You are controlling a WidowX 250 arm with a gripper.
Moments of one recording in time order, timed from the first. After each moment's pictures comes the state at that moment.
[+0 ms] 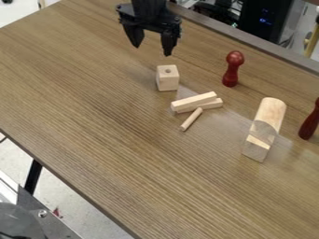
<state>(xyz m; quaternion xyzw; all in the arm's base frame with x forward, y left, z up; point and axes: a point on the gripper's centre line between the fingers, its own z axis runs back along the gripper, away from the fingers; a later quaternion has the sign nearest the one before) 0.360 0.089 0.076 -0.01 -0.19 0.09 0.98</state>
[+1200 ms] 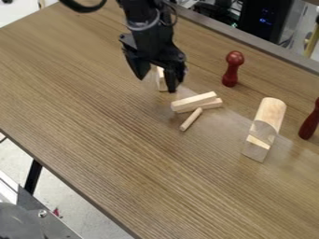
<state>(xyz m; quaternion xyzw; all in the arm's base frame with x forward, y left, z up) 0.306 0.033 0.068 -0.03 -0.18 0.00 0.98</state>
